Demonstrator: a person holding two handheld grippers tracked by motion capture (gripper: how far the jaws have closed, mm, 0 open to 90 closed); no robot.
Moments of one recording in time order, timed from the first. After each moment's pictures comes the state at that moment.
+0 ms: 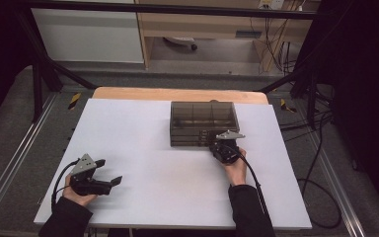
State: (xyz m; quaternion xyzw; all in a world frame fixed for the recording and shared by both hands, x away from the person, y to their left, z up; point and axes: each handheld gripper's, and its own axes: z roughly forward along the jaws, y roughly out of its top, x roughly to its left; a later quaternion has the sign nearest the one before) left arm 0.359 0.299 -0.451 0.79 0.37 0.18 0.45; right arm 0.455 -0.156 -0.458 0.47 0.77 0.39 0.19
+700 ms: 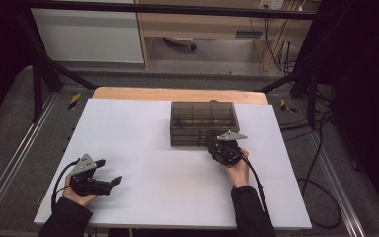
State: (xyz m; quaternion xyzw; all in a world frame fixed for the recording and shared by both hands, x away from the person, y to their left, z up) left arm 0.358 0.299 -0.451 0.79 0.37 0.17 0.45; right arm 0.440 -0.156 -0.441 0.45 0.78 0.40 0.19
